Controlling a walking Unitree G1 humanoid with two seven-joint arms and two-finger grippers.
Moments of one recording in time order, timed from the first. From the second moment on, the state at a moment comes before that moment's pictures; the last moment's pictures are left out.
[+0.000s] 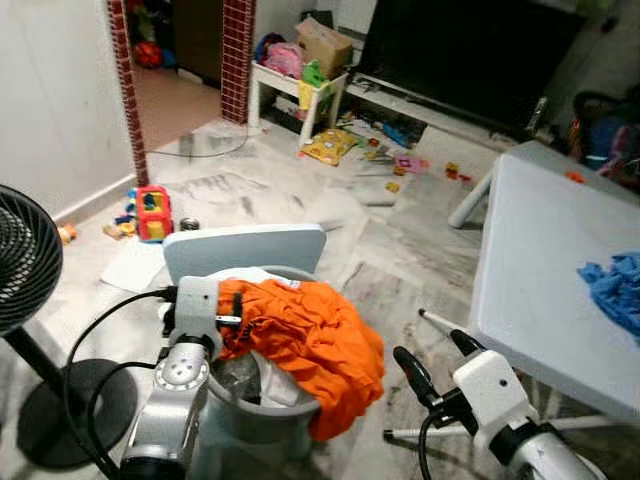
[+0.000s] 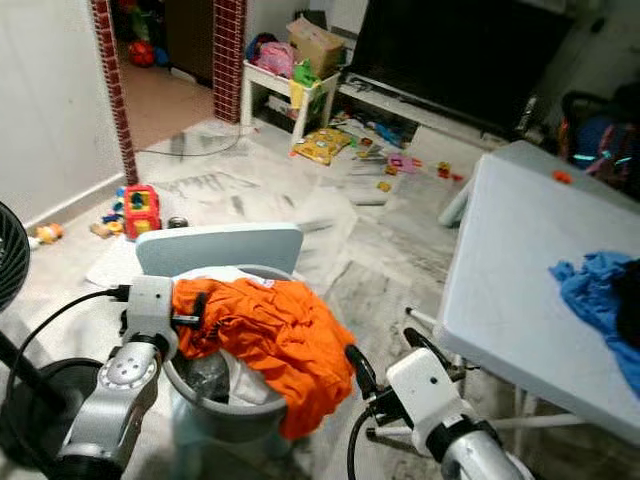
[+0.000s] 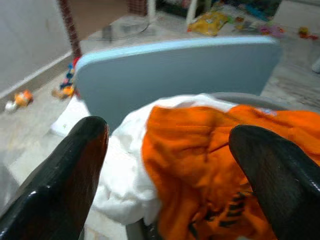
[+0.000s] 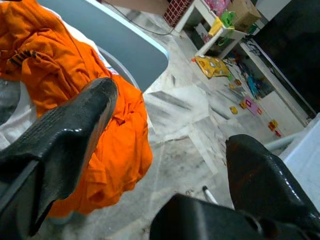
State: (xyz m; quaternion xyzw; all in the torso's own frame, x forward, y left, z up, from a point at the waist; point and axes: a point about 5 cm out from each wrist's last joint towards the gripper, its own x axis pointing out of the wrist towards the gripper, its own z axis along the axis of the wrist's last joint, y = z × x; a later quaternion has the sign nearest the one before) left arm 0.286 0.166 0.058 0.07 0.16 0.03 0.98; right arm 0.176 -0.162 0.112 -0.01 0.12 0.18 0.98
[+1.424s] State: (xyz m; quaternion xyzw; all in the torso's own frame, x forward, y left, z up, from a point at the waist) left arm 0.337 0.164 0.043 0.02 0.23 0.08 0.97; right arm 0.129 -0.158 0.122 0.01 0.21 0.27 0.94
